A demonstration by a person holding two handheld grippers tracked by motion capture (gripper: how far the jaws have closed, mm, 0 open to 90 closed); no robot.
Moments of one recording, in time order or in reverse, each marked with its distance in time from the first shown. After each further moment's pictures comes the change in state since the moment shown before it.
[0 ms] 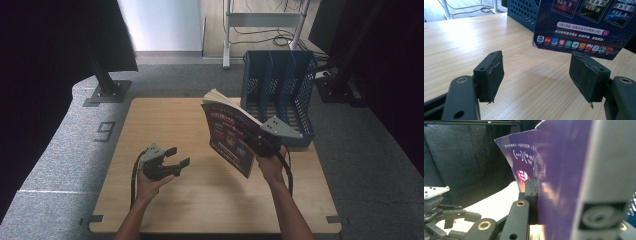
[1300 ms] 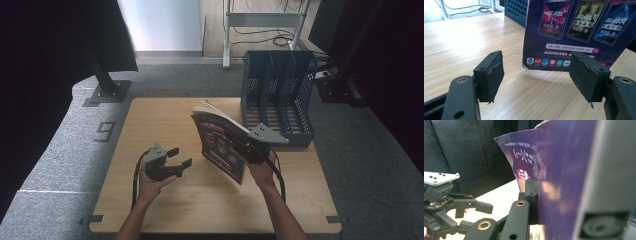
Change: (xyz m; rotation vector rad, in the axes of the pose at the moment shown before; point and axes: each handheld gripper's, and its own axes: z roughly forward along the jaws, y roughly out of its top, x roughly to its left) left arm -0.005 0.000 0.004 0.003 -0.010 0.017; right arm 0.017 -0.023 0.015 0.050 0.057 0.000
